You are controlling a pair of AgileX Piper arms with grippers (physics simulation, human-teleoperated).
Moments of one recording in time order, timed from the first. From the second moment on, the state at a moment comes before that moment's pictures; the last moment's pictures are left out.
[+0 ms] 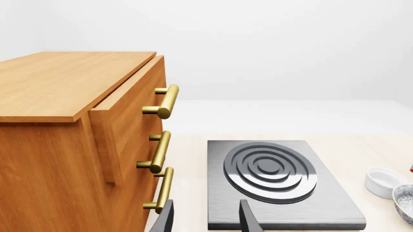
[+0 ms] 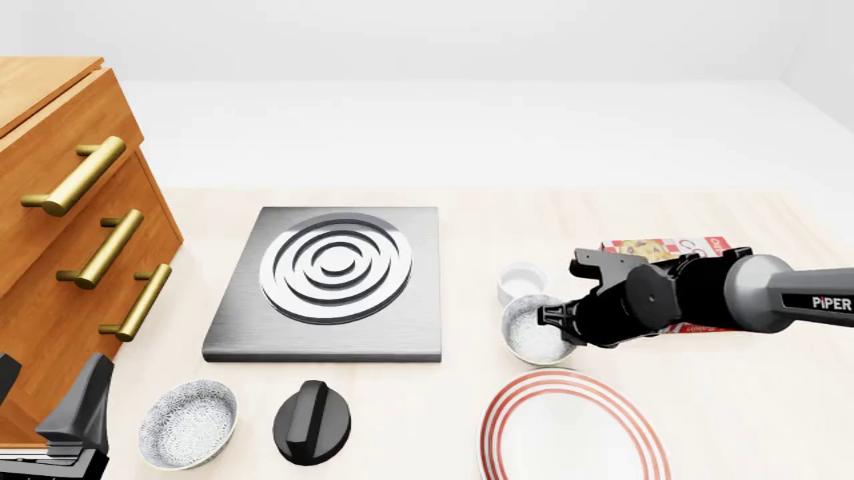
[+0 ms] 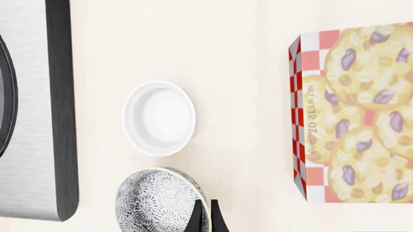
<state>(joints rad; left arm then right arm) 0.00 0.00 0.00 0.00 0.00 0.28 1.72 -0.83 0.29 0.31</state>
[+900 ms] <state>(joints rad) 0.00 0.00 0.00 0.00 0.00 0.35 1.41 -0.81 0.45 0.29</state>
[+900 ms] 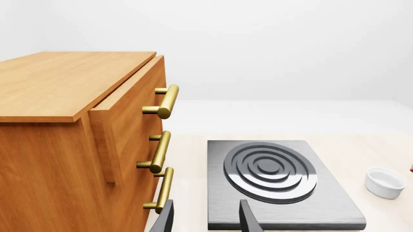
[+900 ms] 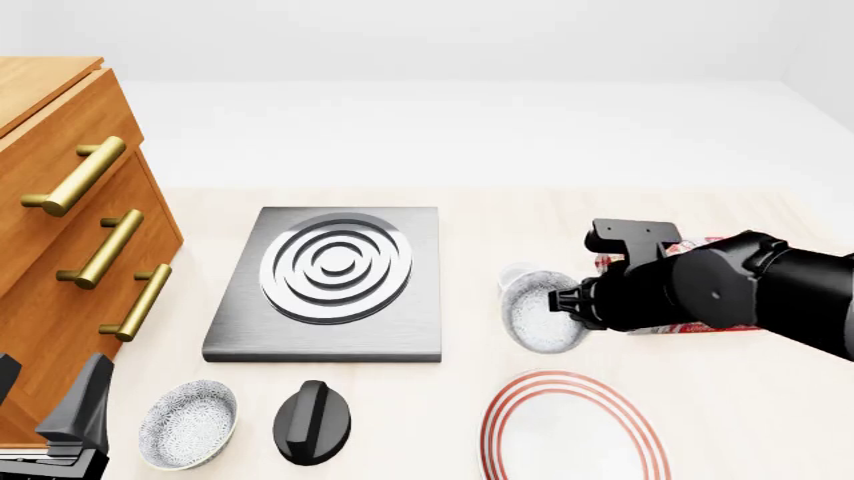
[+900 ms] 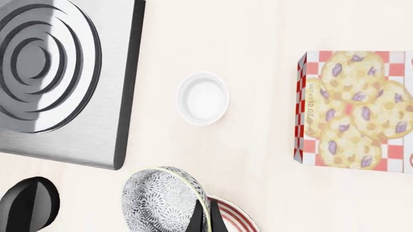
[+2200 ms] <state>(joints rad) 0.00 0.00 0.00 0.00 0.00 0.43 1.13 -0.35 0.43 0.19</state>
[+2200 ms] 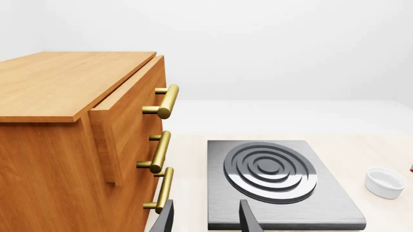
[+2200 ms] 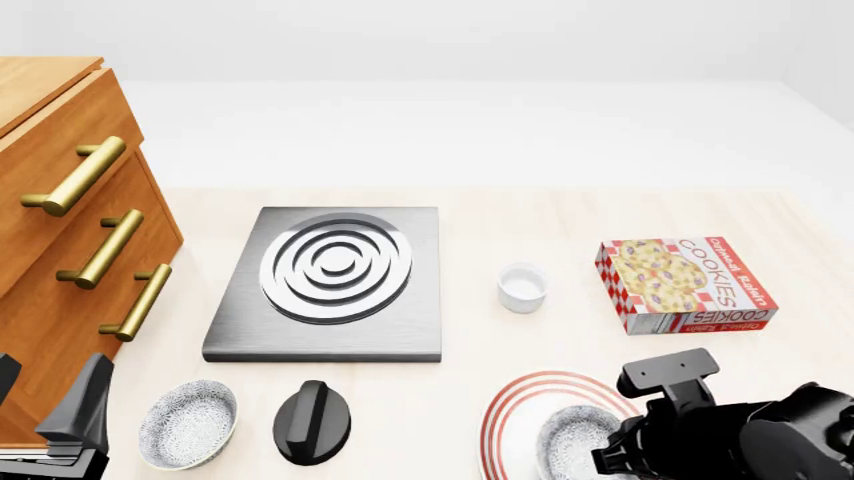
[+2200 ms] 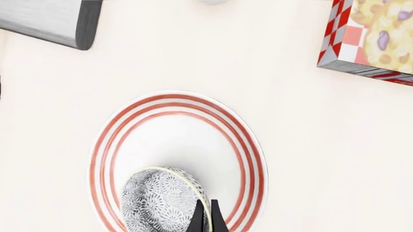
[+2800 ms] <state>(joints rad) 0.00 0.00 0.00 0.00 0.00 0.42 1.24 -0.37 0.33 0.21</state>
